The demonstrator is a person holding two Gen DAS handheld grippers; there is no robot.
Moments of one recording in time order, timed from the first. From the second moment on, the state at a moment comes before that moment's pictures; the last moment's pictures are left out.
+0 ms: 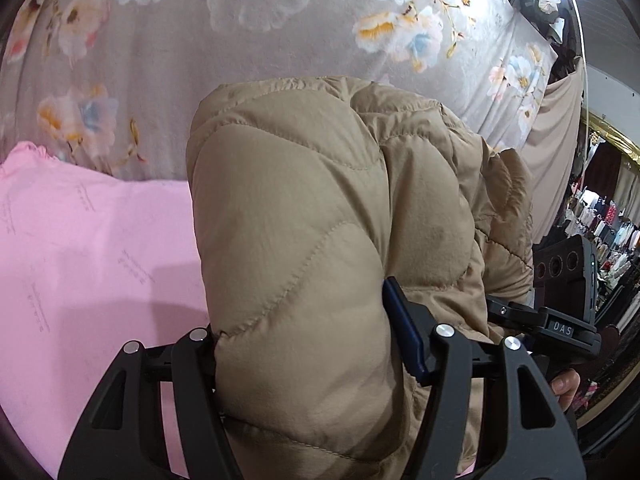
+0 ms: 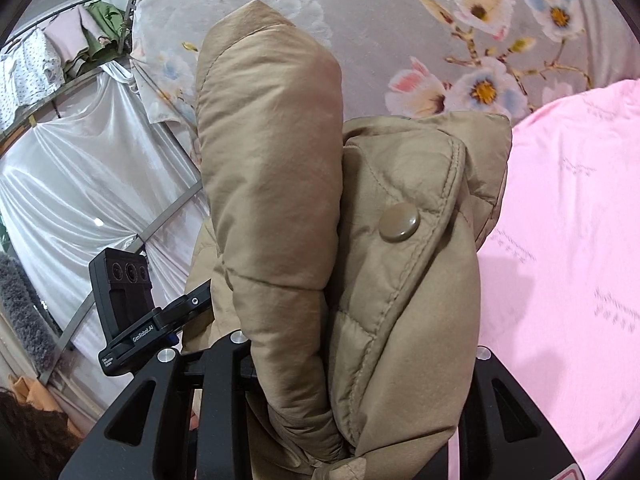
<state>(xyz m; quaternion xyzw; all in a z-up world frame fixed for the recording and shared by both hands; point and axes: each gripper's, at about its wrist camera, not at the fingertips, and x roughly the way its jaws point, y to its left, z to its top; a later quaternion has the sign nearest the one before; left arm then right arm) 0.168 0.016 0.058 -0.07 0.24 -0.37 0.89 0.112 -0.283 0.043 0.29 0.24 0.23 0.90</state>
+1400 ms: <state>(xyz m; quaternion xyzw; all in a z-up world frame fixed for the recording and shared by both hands) 0.408 0.065 -0.088 -0.09 0.33 -0.23 0.91 0.327 -0.268 -0.113 0.38 0.33 0.16 0.85</state>
